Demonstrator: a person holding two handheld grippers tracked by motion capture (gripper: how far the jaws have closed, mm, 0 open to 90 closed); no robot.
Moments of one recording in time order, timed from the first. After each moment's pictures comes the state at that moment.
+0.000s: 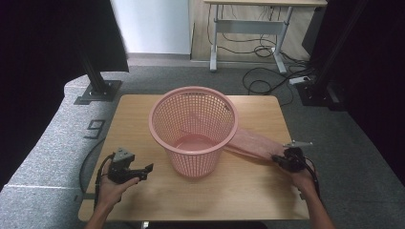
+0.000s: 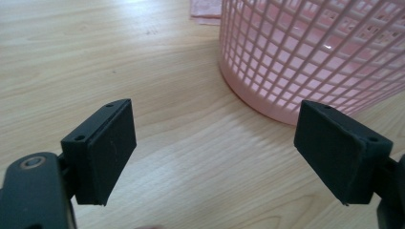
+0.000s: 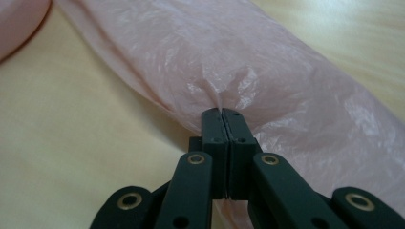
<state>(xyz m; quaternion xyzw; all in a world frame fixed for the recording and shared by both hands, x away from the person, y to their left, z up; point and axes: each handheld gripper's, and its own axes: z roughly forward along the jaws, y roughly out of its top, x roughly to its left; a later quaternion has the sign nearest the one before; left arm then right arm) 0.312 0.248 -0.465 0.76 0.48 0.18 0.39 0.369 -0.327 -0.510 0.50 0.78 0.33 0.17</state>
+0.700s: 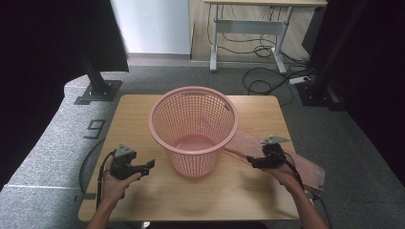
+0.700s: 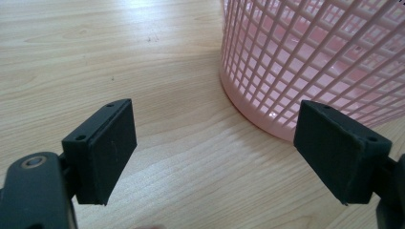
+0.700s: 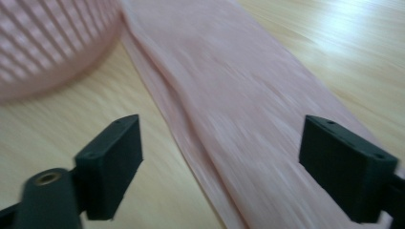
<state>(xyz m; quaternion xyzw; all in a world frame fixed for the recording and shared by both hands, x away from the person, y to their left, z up) 0.323 0.247 -0.465 0.75 0.50 0.18 0.40 0.393 -0.245 -0.496 0.44 0.81 0.35 0.19</state>
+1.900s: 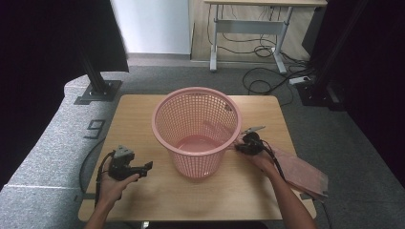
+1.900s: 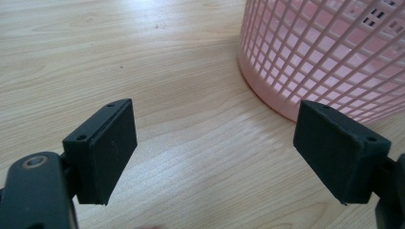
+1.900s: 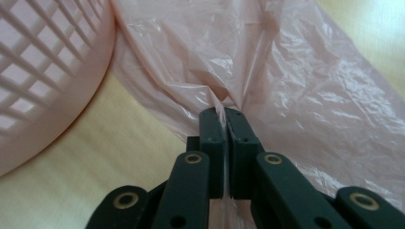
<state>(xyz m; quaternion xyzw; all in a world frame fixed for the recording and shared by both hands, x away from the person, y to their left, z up) 0.323 0.254 -0.469 0.76 0.50 0.17 0.38 0.459 -0.213 -0.535 0.43 0.83 0.33 0.11</state>
